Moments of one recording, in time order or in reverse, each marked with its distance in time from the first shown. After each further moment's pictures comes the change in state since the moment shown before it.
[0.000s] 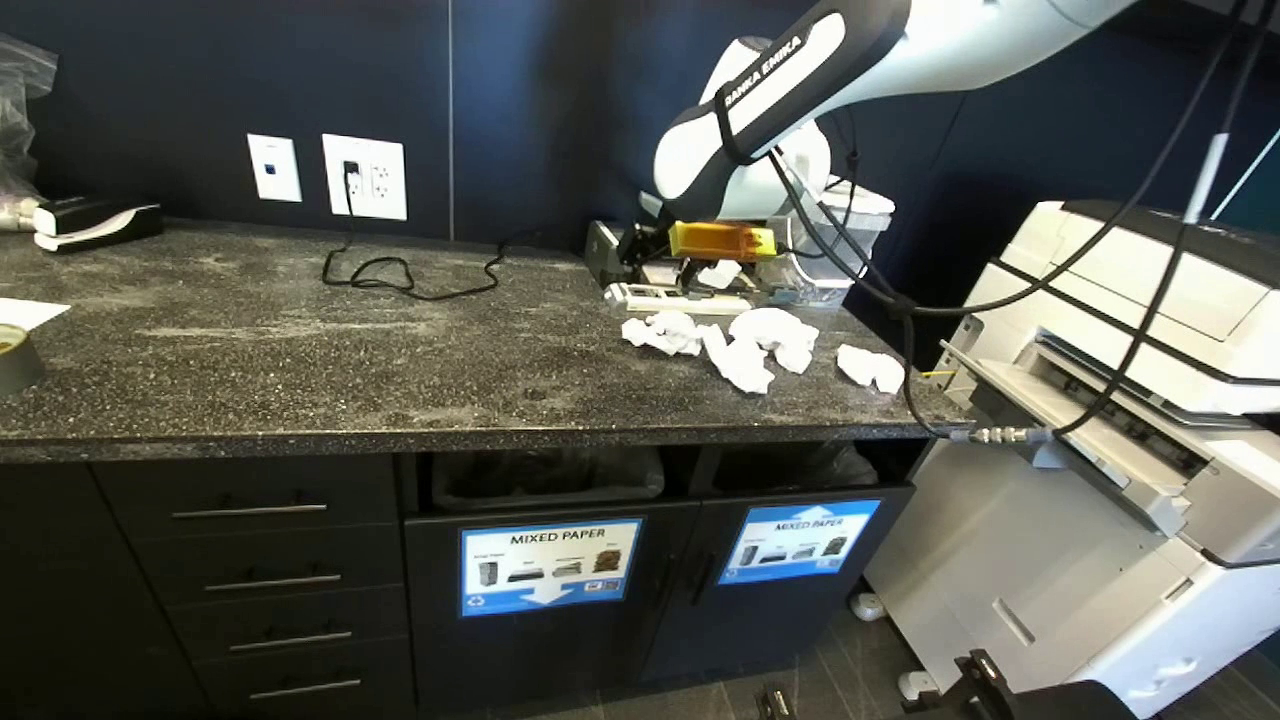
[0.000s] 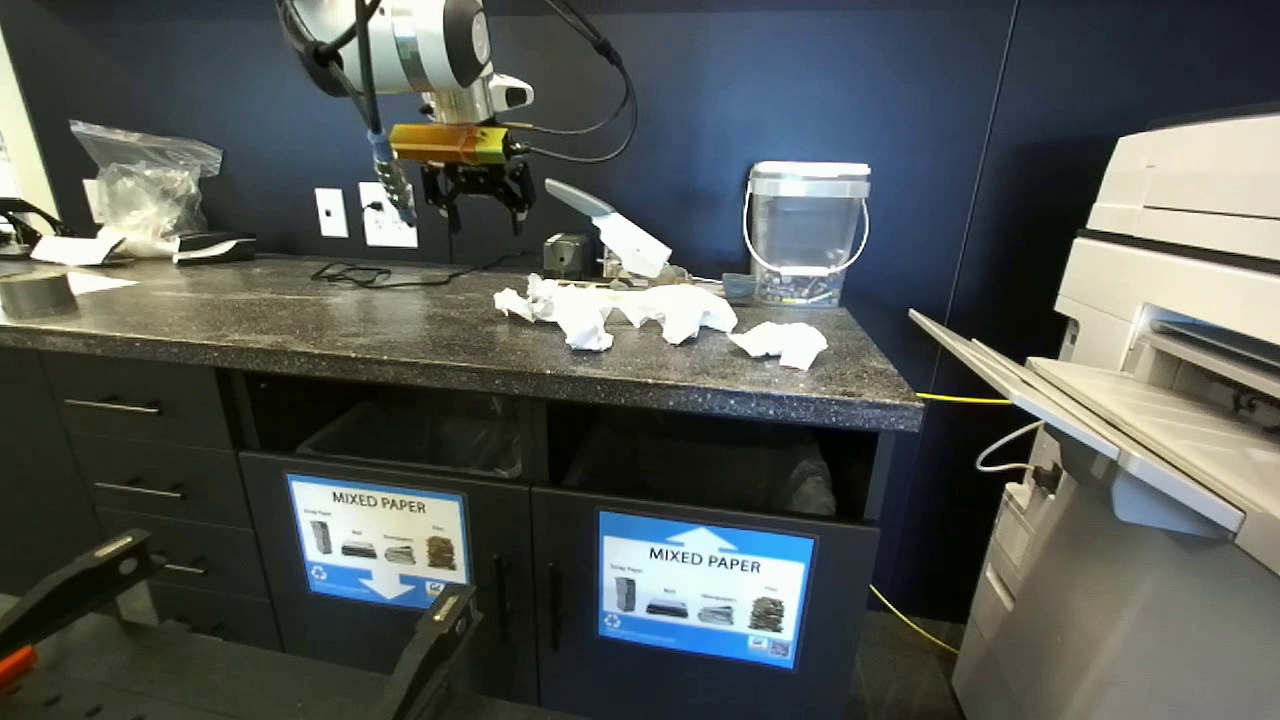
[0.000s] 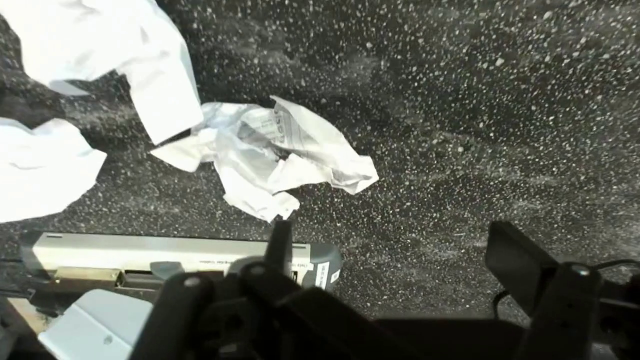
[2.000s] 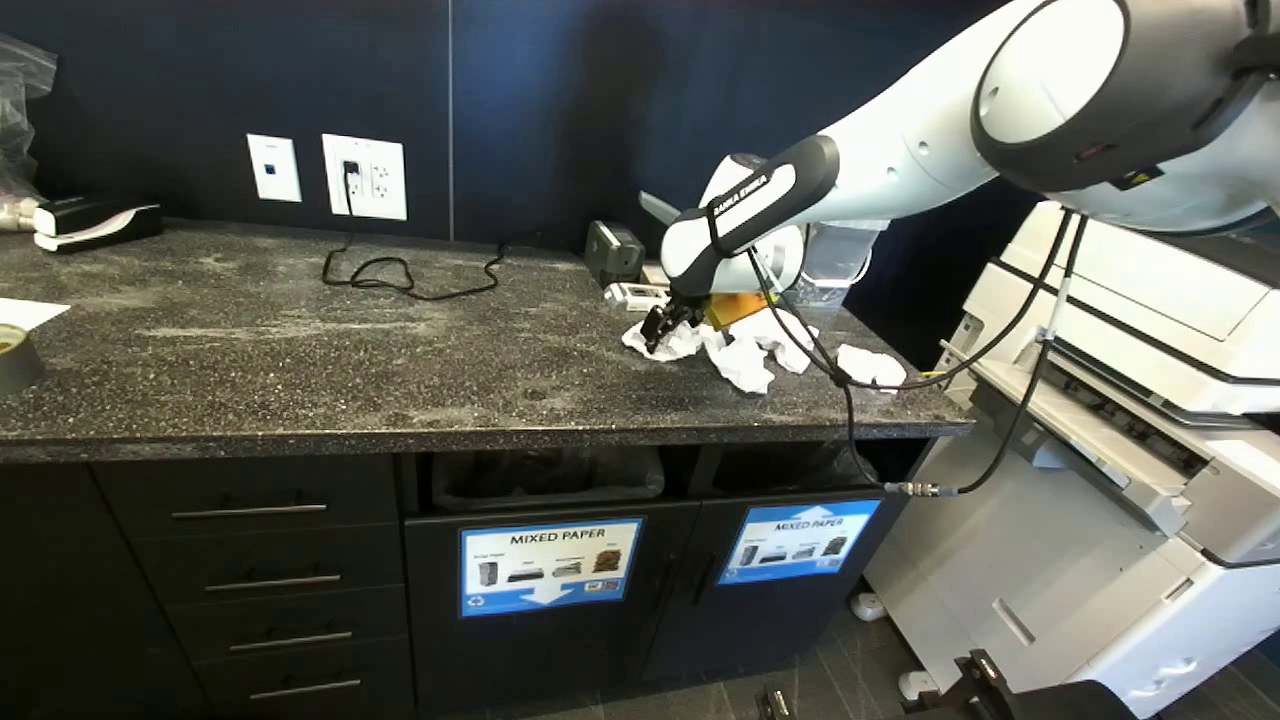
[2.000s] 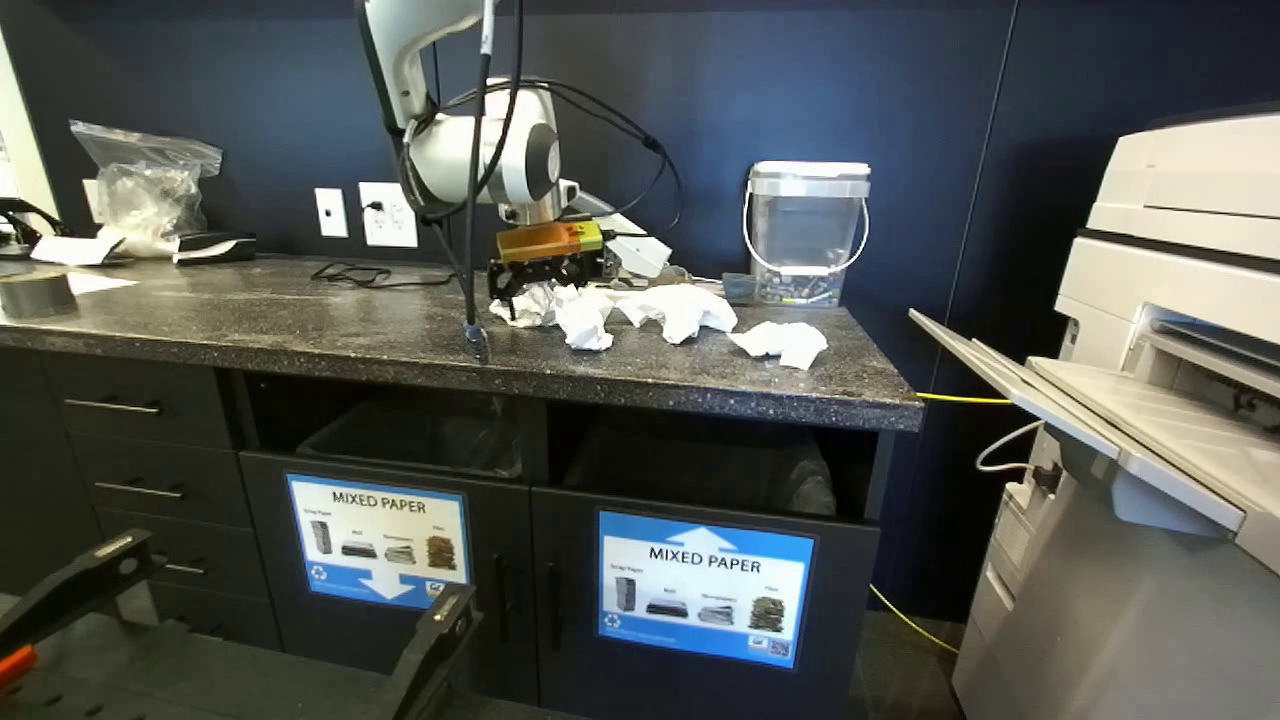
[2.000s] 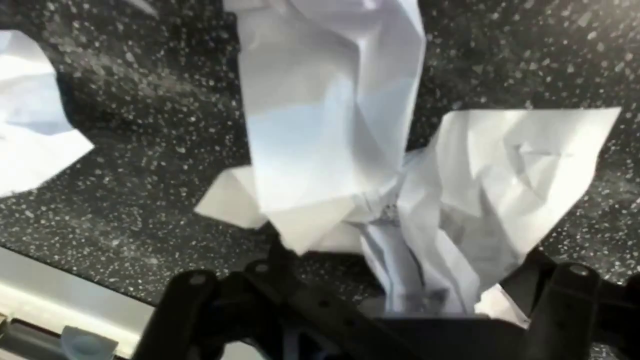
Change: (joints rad) arm -0.150 0.382 0.078 0.347 -0.054 -0.069 -0.510
